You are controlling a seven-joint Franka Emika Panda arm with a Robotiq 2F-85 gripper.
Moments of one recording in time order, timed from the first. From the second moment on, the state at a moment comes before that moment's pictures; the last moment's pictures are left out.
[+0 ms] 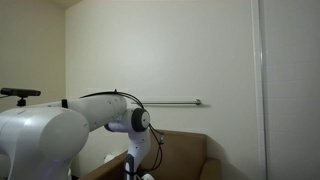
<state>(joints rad) 0.21 1.41 -0.06 -1.61 -1.26 1.80 1.26</state>
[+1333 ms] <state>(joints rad) 0.17 1.17 -0.05 -1.58 -1.17 1.80 1.40</state>
